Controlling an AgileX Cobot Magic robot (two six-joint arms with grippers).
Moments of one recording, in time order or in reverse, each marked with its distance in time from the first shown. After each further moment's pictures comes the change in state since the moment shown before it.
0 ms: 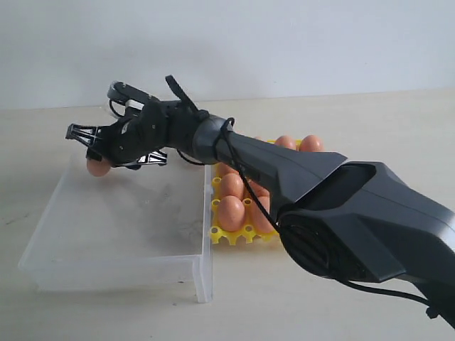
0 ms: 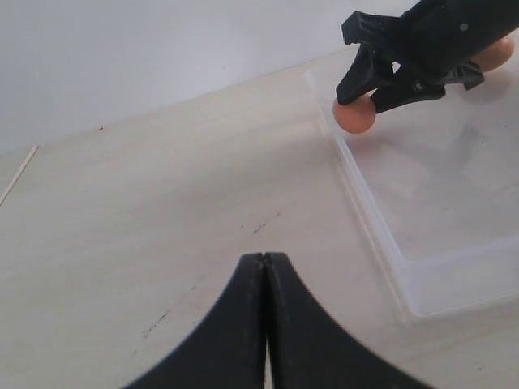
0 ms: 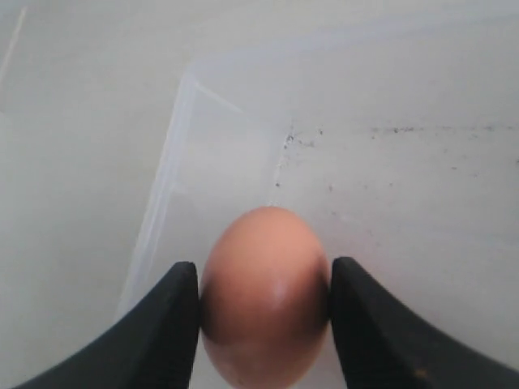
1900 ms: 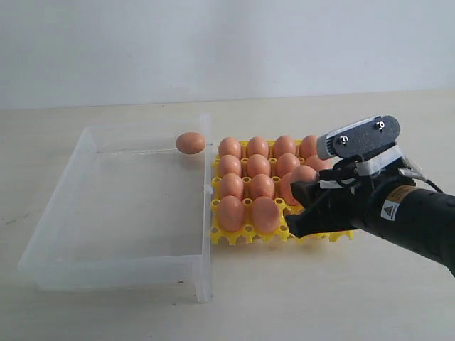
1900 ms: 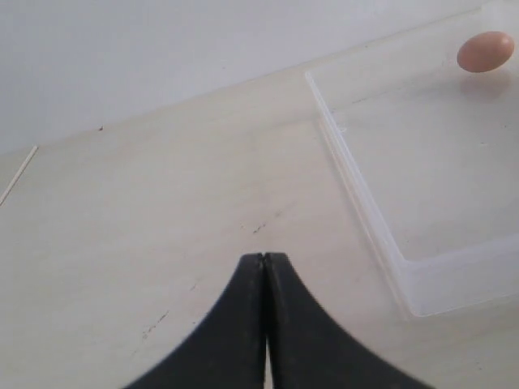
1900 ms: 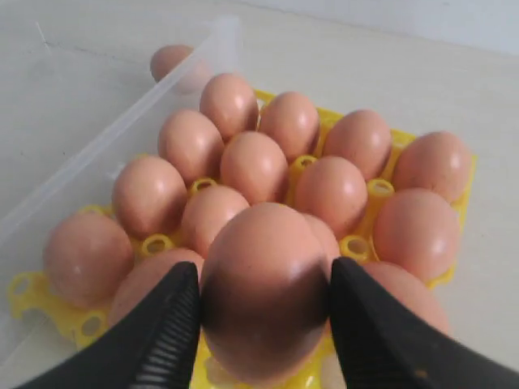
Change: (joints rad) left arm 0.000 0.000 0.000 0.000 0.000 0.000; right arm -0.230 -1.235 2.085 -0.266 -1.047 -0.501
